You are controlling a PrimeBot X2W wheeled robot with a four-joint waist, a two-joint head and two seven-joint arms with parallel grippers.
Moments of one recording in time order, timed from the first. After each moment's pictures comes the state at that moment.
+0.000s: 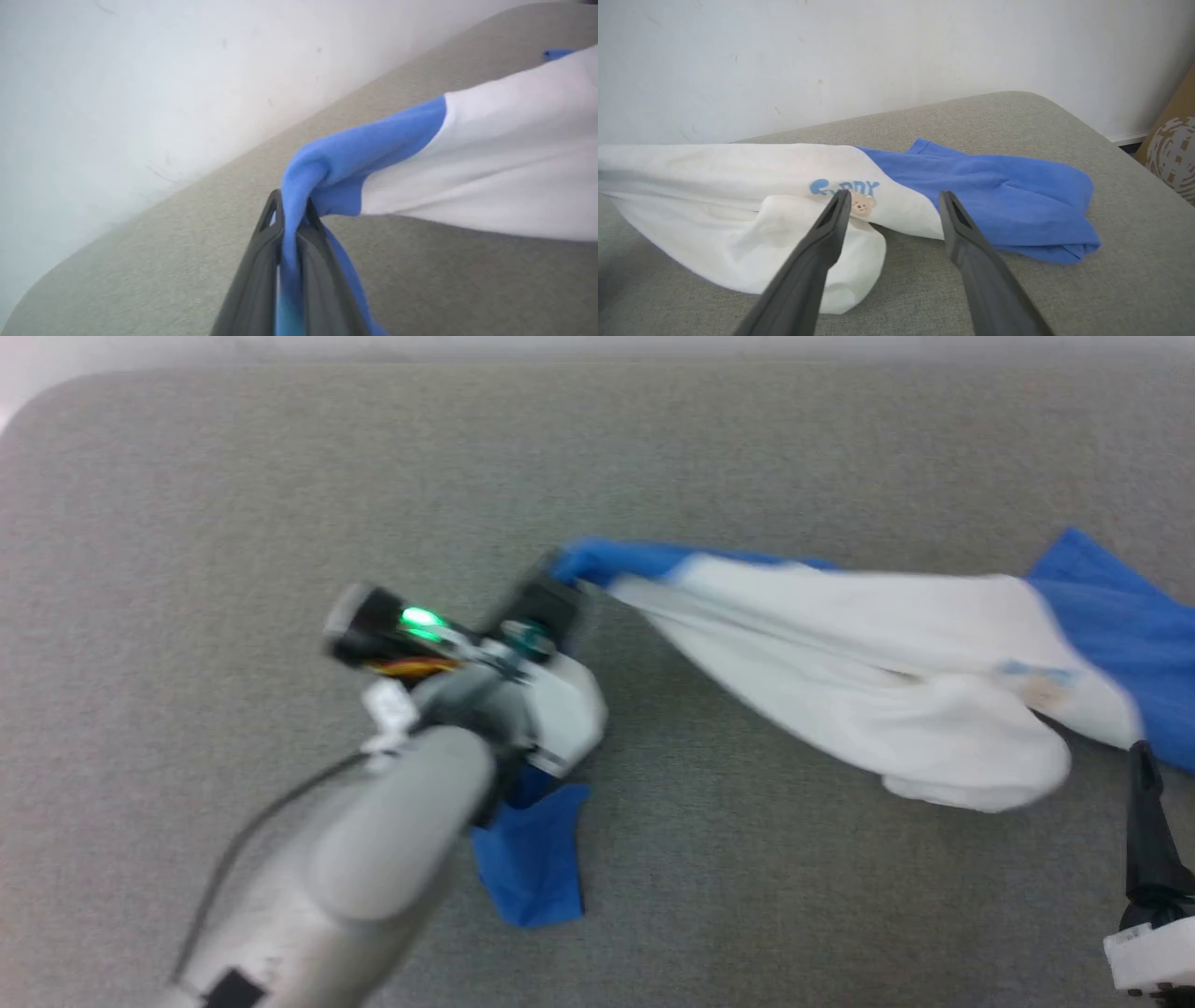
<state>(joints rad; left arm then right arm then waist) -0.69 0.20 -0.70 0.39 -0.15 0.16 0.12 0.14 -0.05 -0.31 -0.25 0.31 0.13 0.04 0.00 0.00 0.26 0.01</state>
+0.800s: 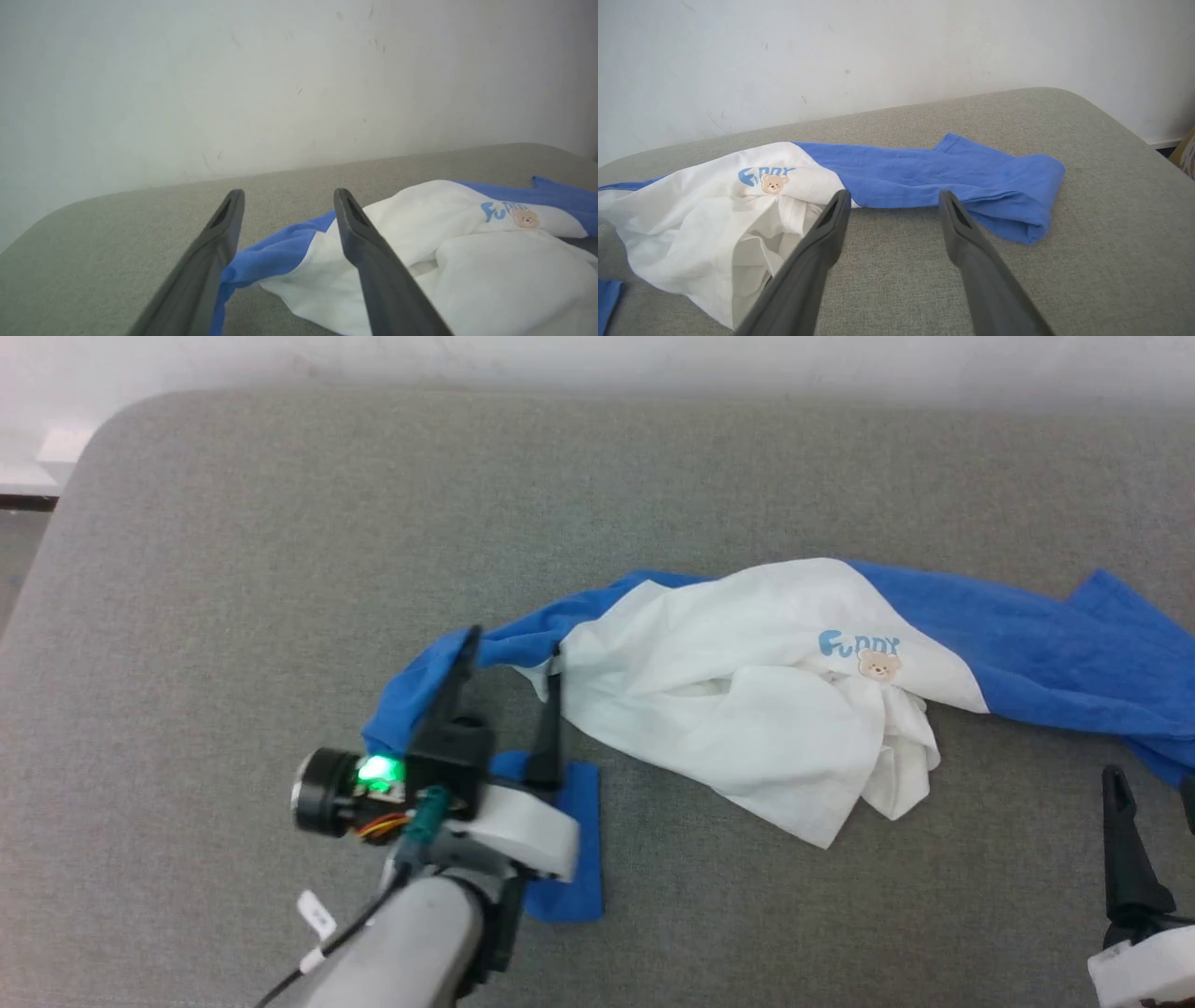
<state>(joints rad) -0.33 0.24 -0.55 0.09 -0.28 0.36 -0.14 0.17 -0.05 -0.28 -0.25 0.30 0.13 0.09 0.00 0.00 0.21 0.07</state>
